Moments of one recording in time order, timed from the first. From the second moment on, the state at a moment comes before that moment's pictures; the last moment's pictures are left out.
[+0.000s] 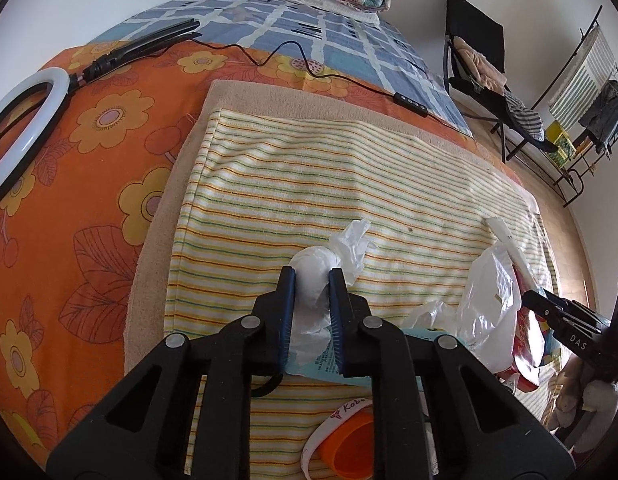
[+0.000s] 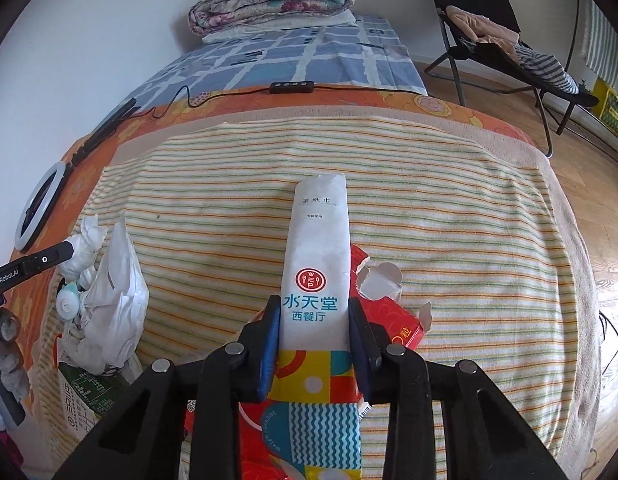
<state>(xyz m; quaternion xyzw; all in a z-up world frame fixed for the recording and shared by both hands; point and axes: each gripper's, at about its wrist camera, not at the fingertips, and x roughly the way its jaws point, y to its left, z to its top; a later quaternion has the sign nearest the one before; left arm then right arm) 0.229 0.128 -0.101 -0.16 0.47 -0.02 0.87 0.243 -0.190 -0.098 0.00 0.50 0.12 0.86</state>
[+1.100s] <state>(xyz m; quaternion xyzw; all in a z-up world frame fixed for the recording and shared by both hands) 0.059 0.069 0.026 -0.10 0.39 -0.08 0.91 0.072 -0.237 0.018 0.05 0.41 0.22 0.88</state>
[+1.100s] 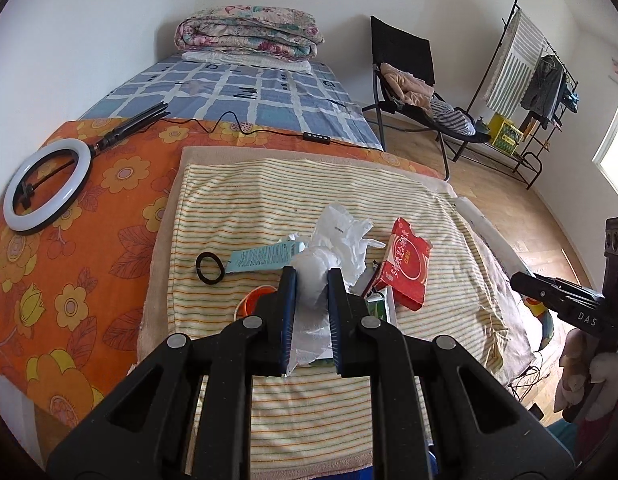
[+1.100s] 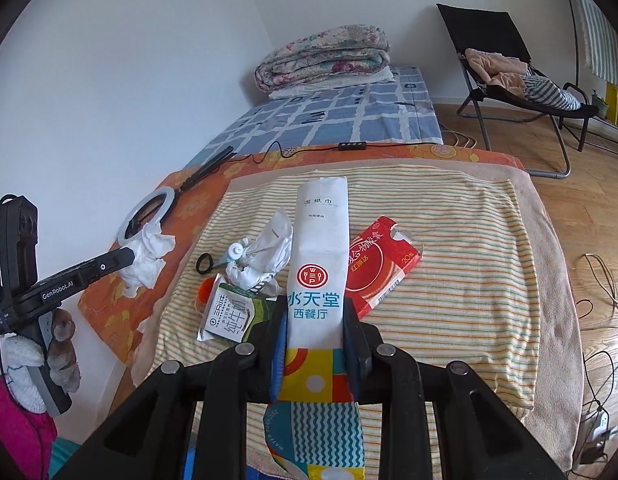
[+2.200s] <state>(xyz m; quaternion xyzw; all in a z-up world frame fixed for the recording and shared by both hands) -0.136 -0.001 -0.100 -0.10 0.50 -0.10 0.86 -0.150 -0.216 -0.093 -0.01 0.53 0.29 0.80</state>
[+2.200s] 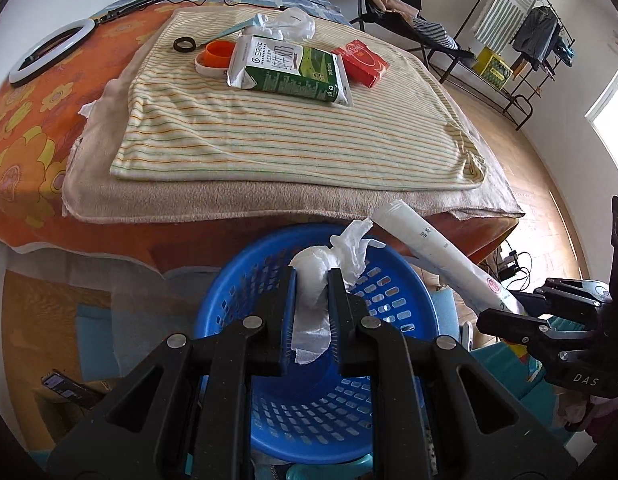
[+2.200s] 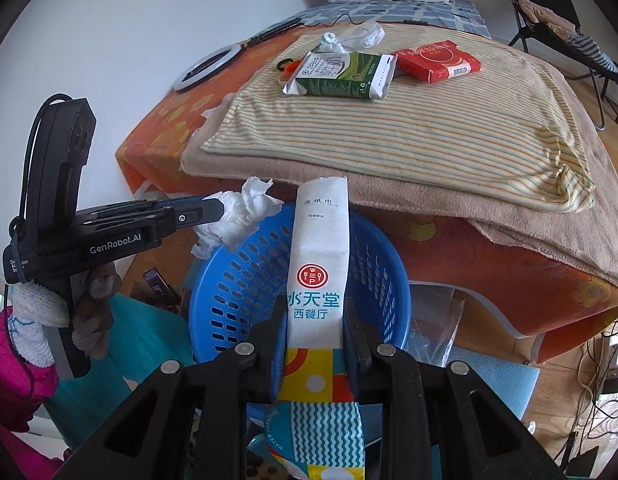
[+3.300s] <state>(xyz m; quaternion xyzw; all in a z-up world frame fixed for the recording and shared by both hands) -0.144 -0.015 -0.136 -0.06 0.53 -0.08 0.84 -0.150 -0.213 -0.137 -0.04 0.56 0.24 0.79</state>
